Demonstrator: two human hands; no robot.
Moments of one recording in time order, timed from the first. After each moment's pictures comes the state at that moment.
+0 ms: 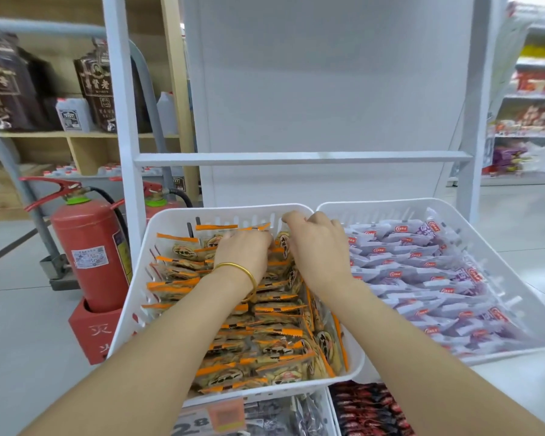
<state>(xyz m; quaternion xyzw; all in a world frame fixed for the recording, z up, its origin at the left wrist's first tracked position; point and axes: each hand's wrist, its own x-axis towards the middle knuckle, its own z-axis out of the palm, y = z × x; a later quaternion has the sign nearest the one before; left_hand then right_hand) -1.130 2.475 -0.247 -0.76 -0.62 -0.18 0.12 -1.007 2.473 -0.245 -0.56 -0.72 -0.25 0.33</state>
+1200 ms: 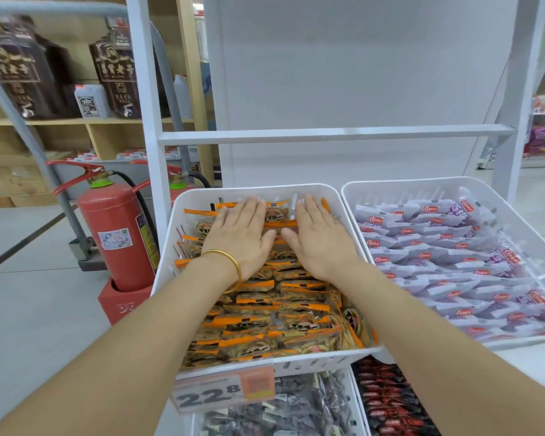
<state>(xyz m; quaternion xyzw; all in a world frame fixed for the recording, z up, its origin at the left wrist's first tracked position) -1.179 2.471 -0.261 -0.77 -0.62 -0.11 0.10 -1.024 2.474 -0.261 -0.58 -0.80 -0.04 0.16</state>
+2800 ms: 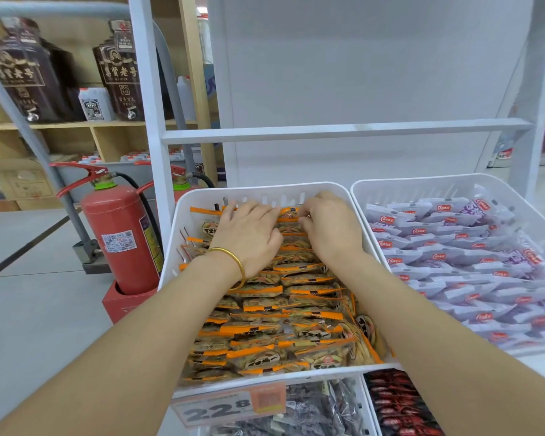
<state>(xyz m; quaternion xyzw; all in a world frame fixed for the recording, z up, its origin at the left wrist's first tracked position) -1.178 2.473 -0.253 -0.79 -0.58 -0.14 0.12 -1.031 2.496 -0.252 -0.58 -0.75 -0.06 0.30</state>
